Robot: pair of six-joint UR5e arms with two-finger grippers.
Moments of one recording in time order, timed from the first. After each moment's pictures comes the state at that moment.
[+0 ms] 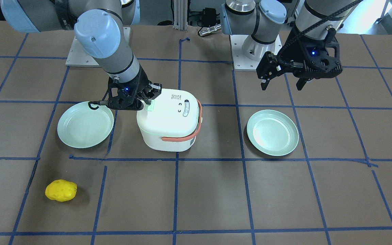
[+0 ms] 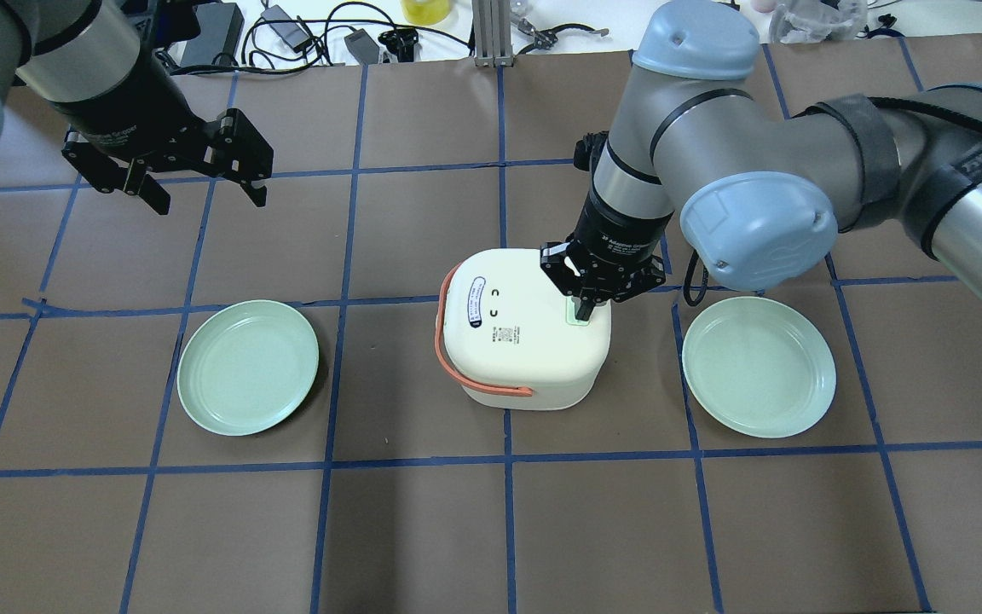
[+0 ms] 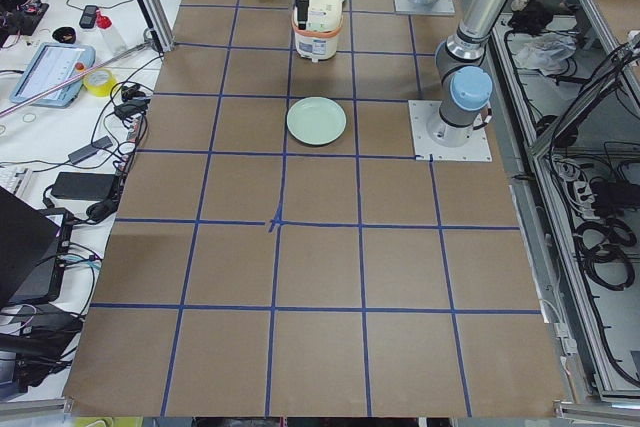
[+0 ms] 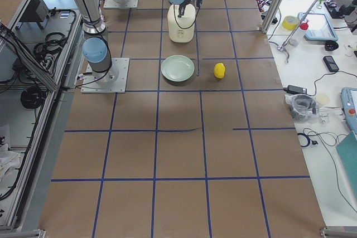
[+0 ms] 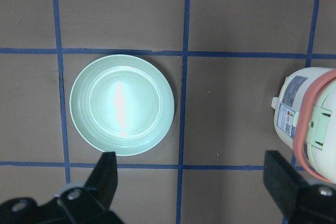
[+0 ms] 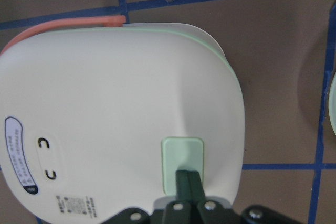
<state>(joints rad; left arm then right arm) -1.53 -1.54 -1.57 -1.56 1.56 0.00 1.77 -1.46 1.76 -1.73 -1.36 0.27</state>
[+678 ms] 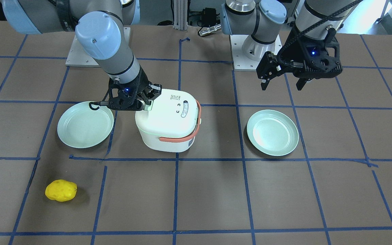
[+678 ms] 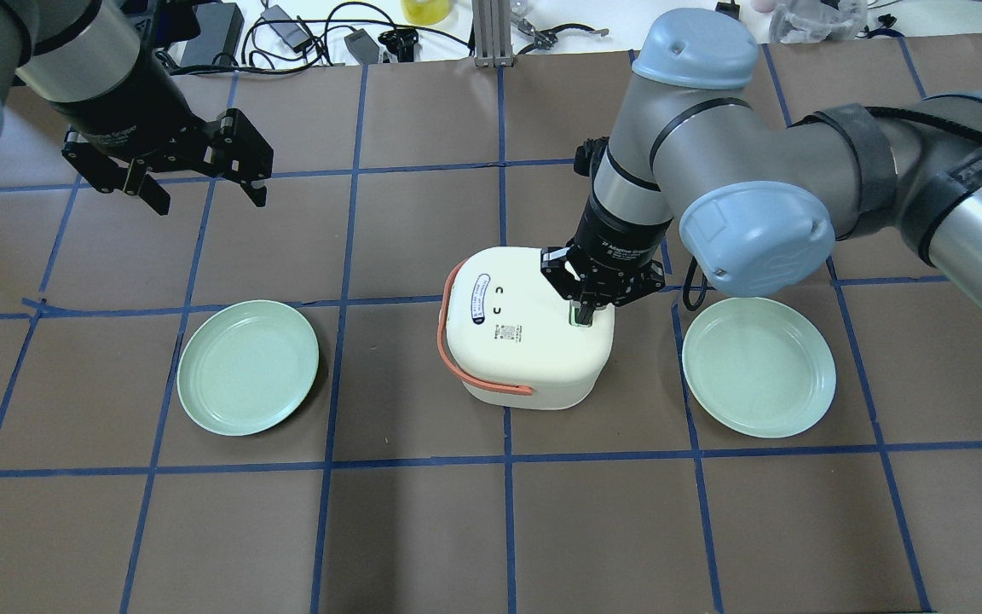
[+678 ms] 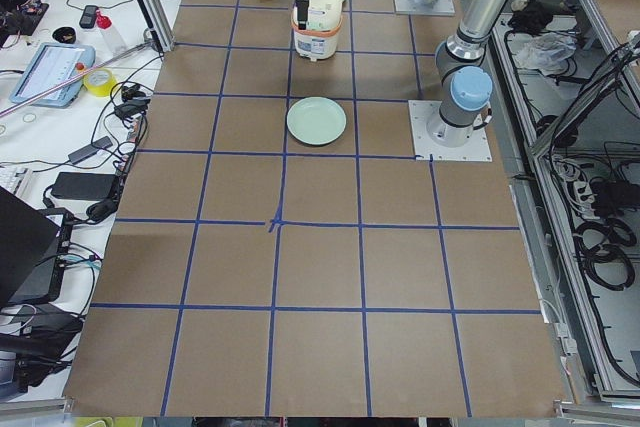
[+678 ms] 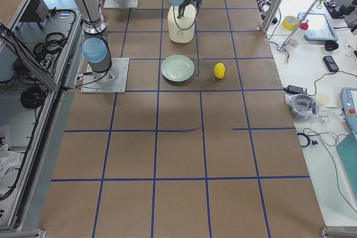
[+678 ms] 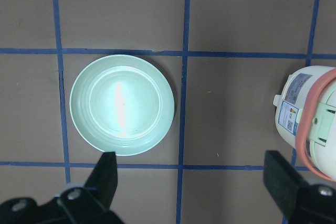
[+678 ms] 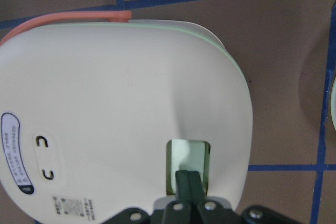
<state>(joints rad) -1.53 -1.54 -1.57 -1.56 1.56 0.00 1.77 -1.45 1.78 -1.75 -1.36 0.28</state>
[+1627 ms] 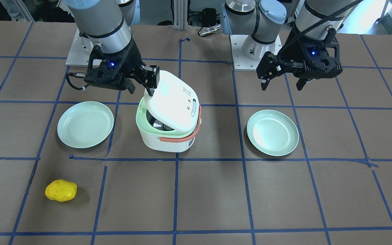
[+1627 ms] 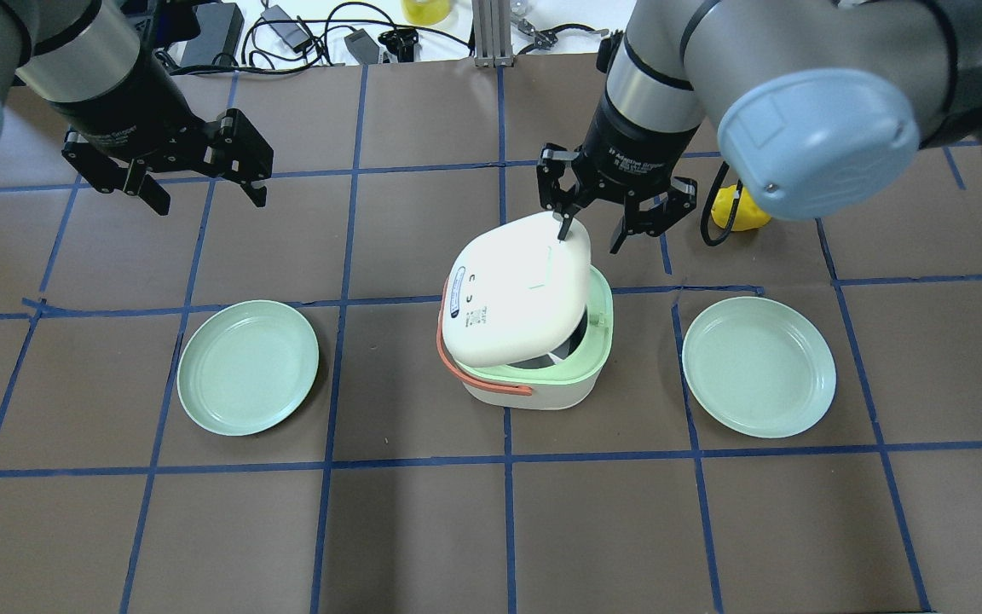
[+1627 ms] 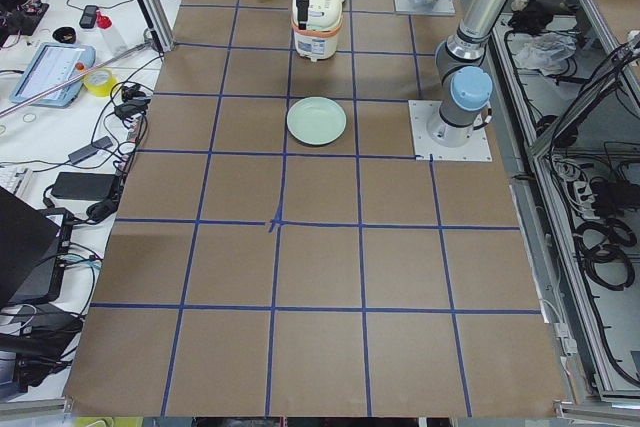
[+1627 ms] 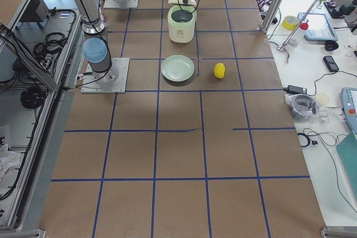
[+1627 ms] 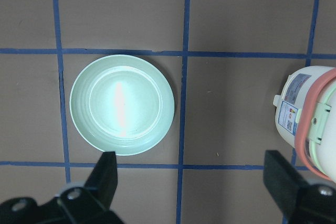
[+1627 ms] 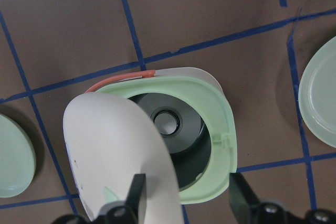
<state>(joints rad) -1.53 -1.54 -1.57 -1.56 1.56 0.00 1.76 -1.50 1.53 -1.61 -1.40 0.44</state>
